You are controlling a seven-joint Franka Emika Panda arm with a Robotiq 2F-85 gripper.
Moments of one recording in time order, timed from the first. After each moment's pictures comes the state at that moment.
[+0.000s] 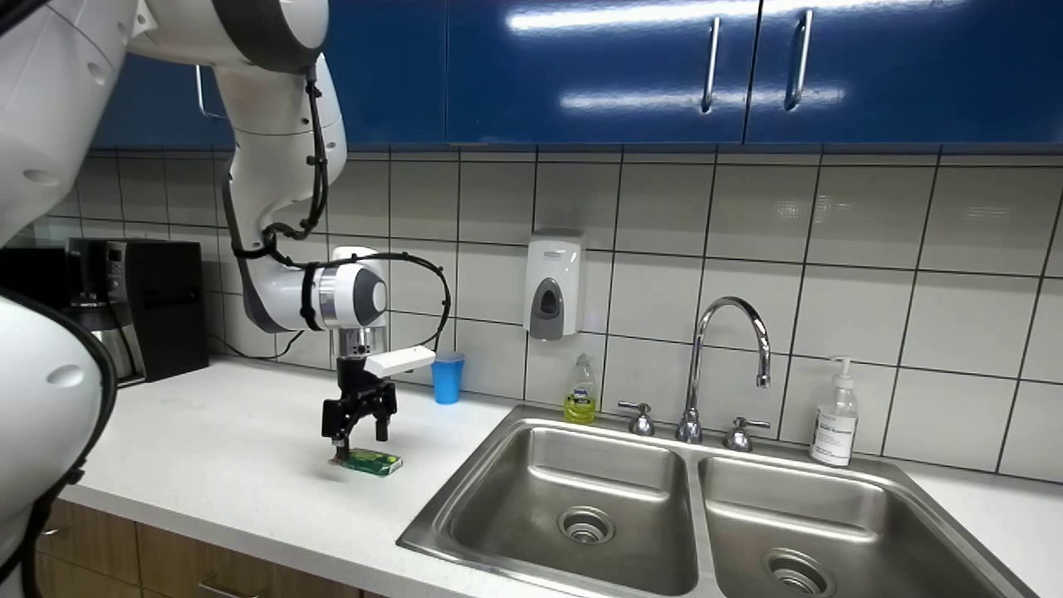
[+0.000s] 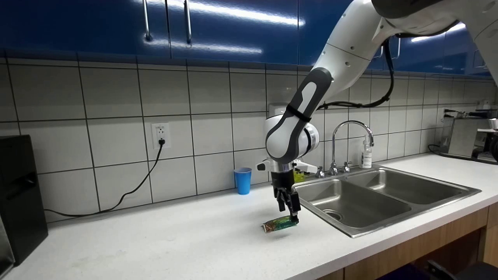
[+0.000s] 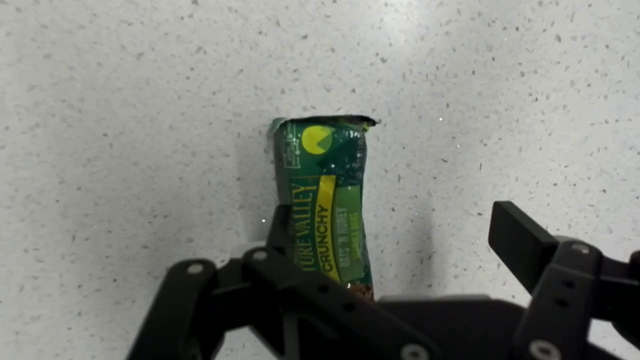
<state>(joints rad) 0.04 0.40 0.17 -2.19 -0.24 2.48 -1.14</state>
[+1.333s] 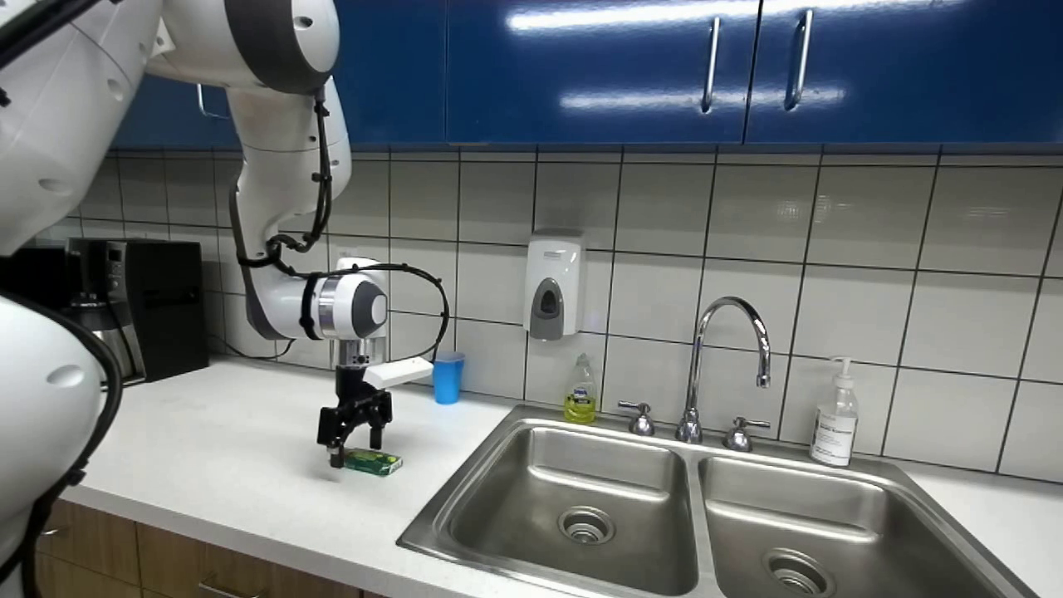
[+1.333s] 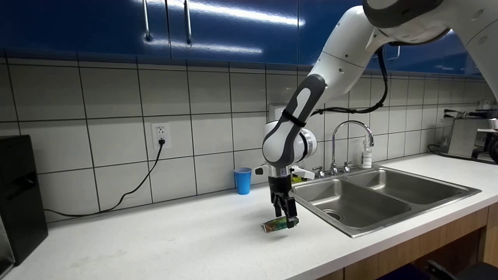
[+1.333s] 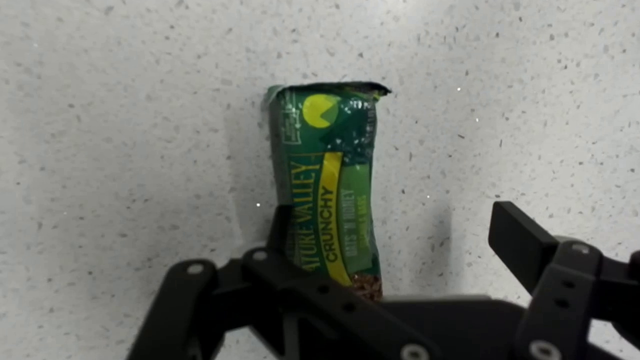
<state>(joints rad) 0.04 0.46 0.18 -2.16 -0.18 2.51 -1.18</state>
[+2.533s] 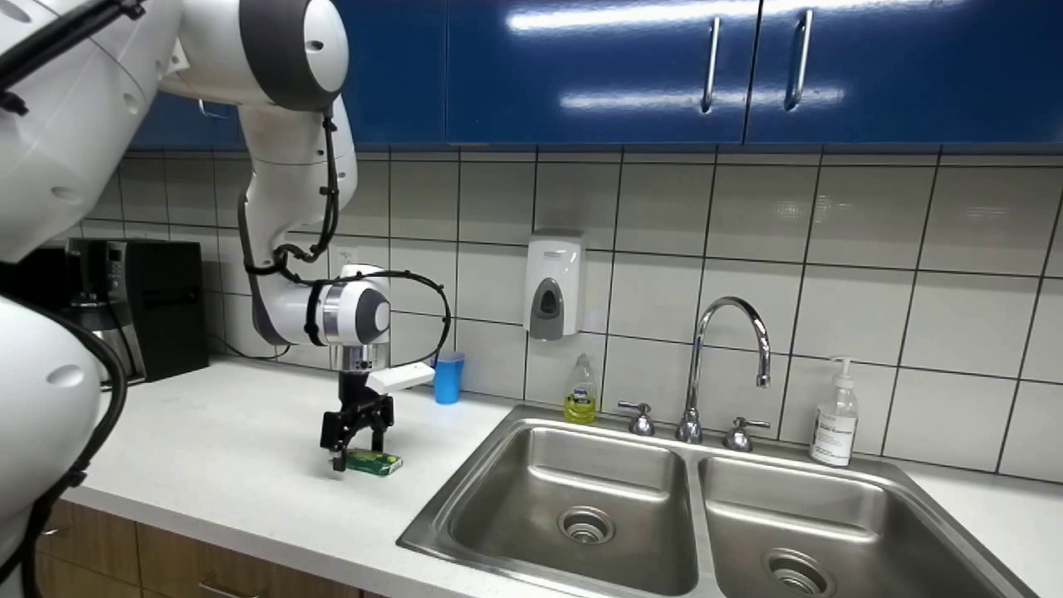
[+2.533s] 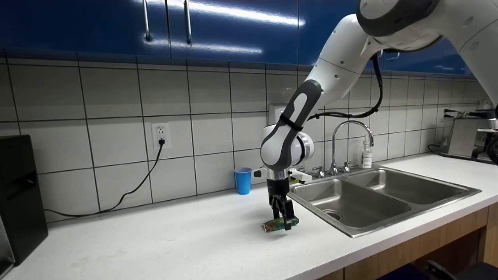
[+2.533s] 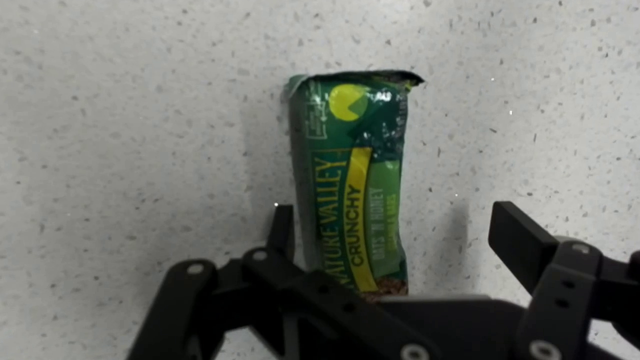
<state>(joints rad) 0.04 0.51 0.18 -2.11 -0.18 2.51 -1.18</state>
